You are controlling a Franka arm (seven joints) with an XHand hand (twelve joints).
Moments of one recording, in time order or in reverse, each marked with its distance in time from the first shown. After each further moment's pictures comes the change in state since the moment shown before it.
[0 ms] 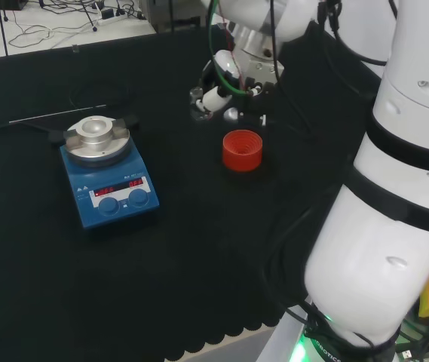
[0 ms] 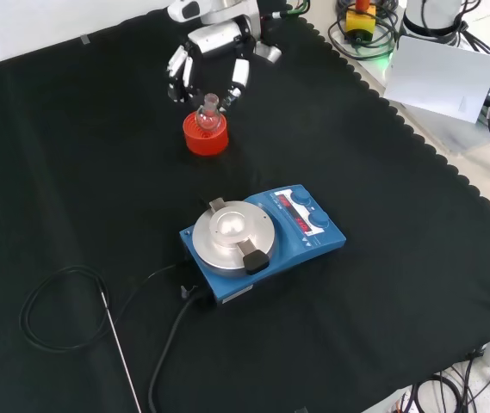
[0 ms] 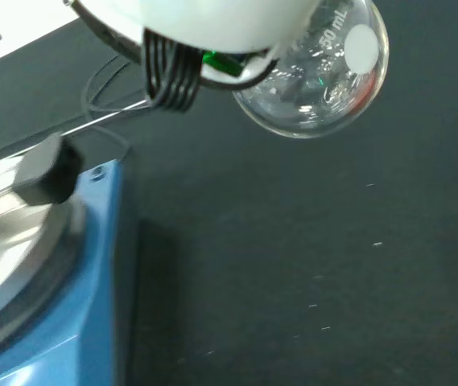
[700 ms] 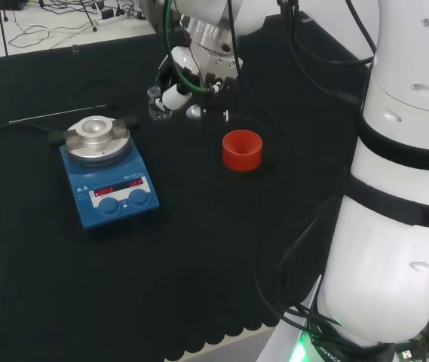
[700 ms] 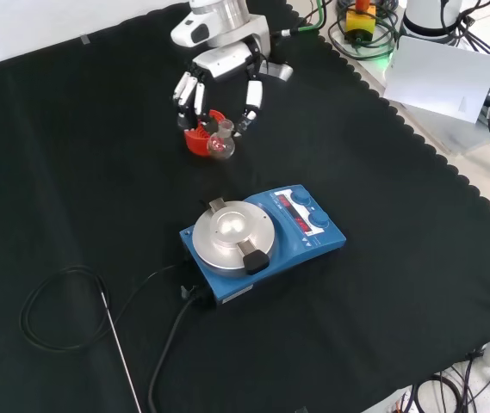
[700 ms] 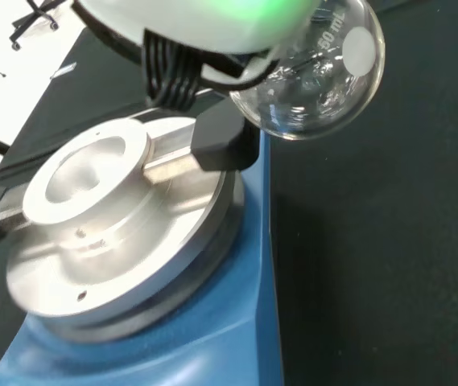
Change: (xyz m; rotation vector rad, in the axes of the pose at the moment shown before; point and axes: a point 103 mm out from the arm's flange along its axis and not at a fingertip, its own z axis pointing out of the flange) arm 0.069 0.017 0.013 0.033 0.014 -0.107
